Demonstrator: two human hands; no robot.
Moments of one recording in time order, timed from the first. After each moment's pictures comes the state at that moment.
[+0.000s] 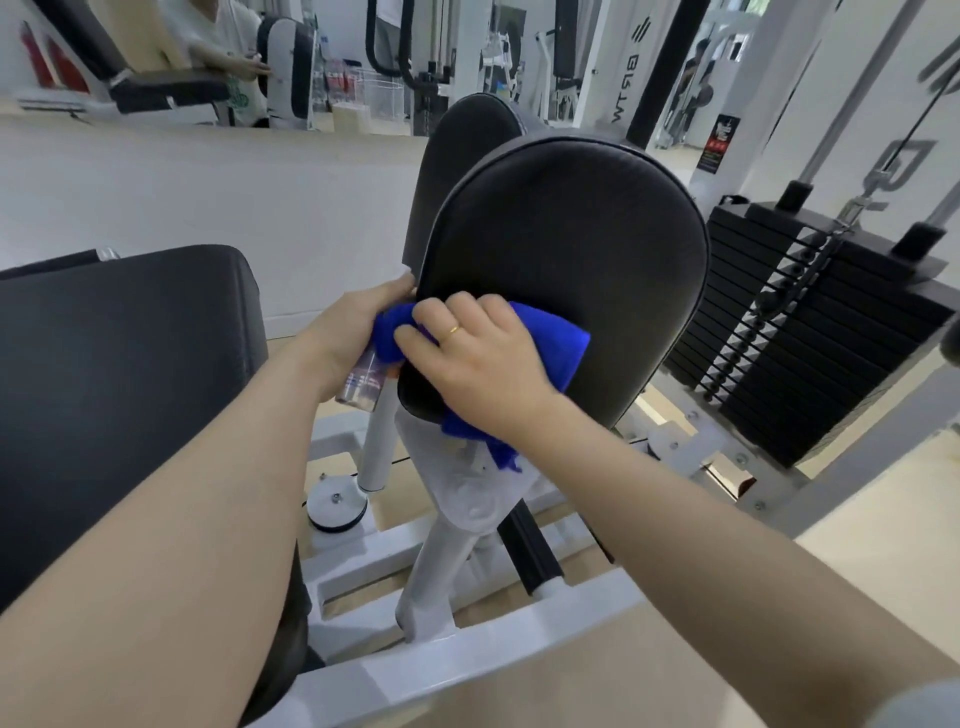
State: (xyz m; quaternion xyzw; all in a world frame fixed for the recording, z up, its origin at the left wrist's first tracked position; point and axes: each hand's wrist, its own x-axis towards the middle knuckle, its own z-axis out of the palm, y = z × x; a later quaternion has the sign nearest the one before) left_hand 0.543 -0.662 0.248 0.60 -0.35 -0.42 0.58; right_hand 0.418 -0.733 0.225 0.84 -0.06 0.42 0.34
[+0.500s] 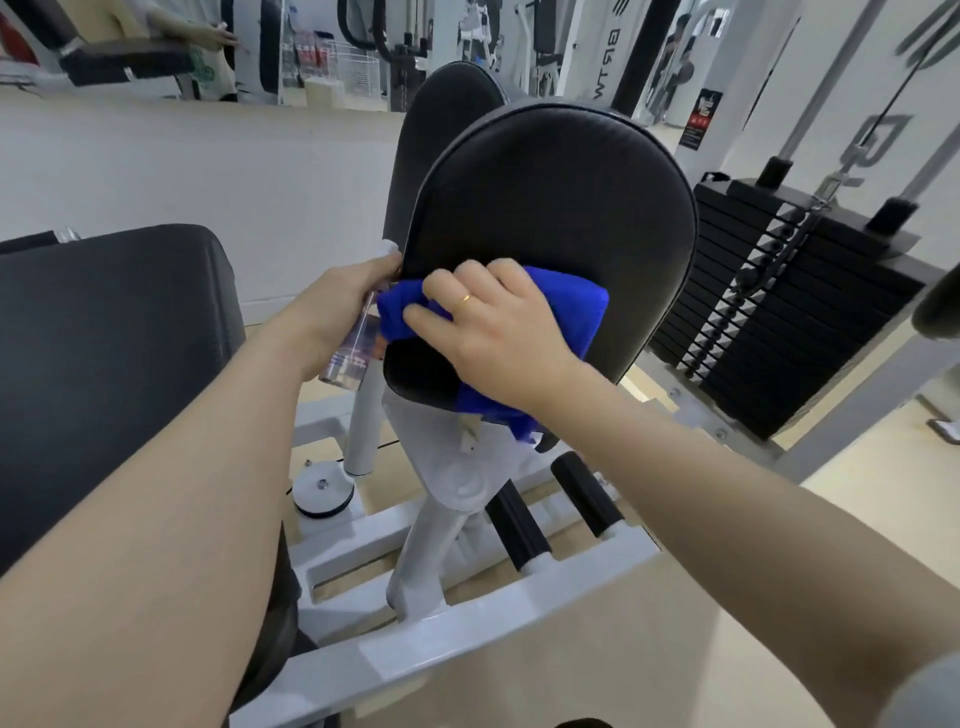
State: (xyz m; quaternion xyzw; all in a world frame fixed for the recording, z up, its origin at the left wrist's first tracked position) left_hand 0.546 -0.669 0.247 0.63 -0.37 -0.38 0.57; right_hand 0.397 -0.742 0.242 0.84 -0.03 0.39 0.37
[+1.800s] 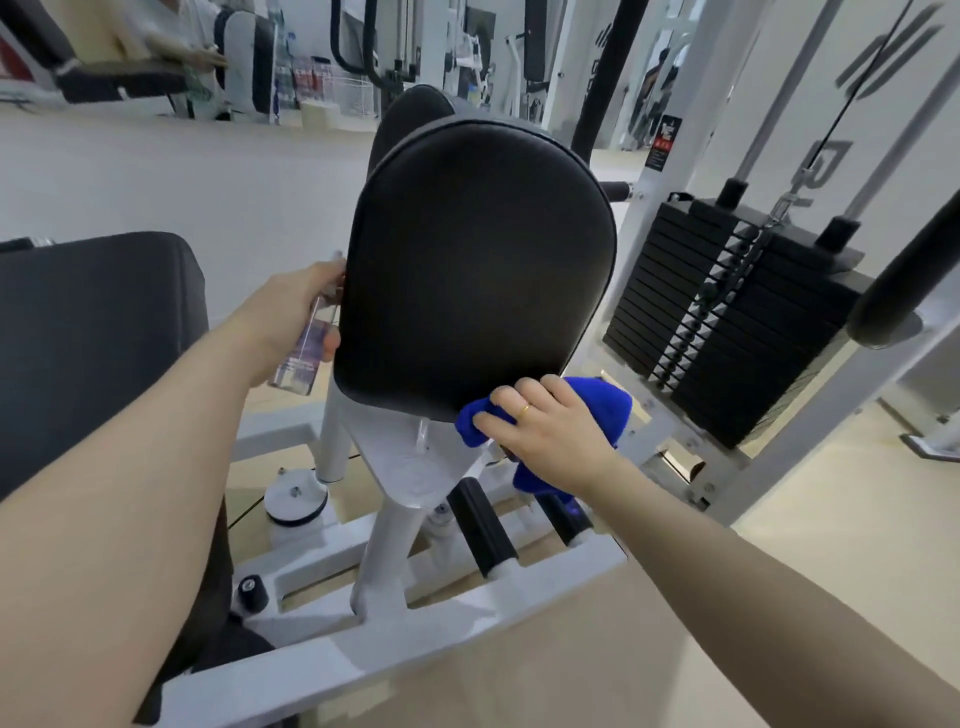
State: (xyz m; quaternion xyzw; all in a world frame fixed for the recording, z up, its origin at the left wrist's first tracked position) left_hand 0.543 -0.660 0.245 0.65 -0.35 -0.33 0.58; right_hand 0.289 -0.770 0.167 0.90 -0.08 0.20 0.38
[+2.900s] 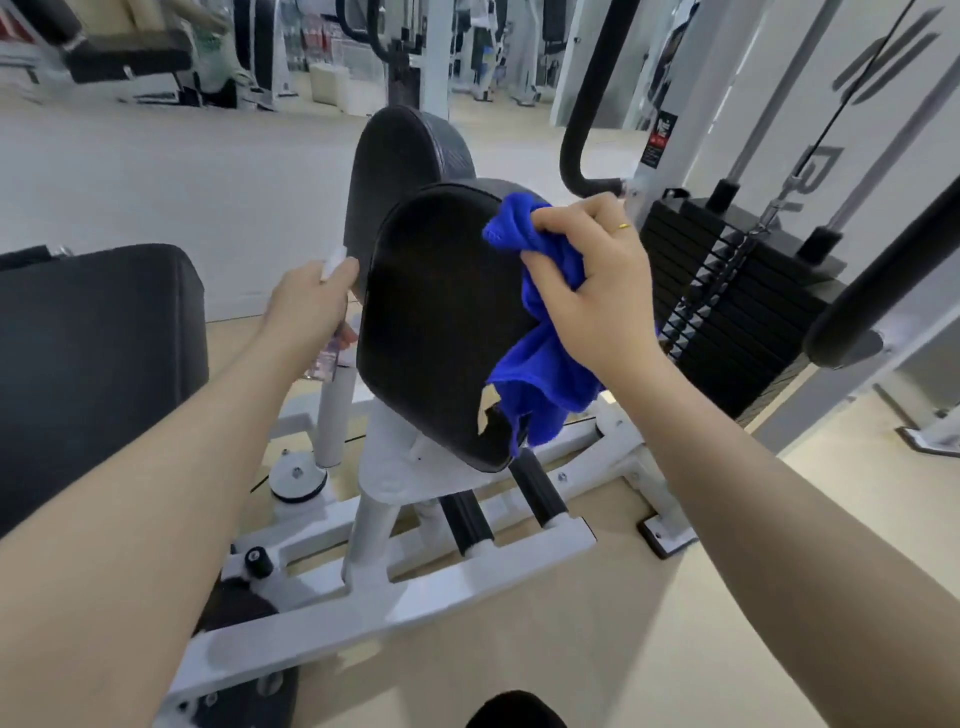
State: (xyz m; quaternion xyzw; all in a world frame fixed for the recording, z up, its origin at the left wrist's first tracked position) left_hand 0.505 -0.690 0.281 0.80 -0.32 -0.19 0.46; right_hand 0.282 -0.772 0.337 0.84 -0.22 0.48 -0.08
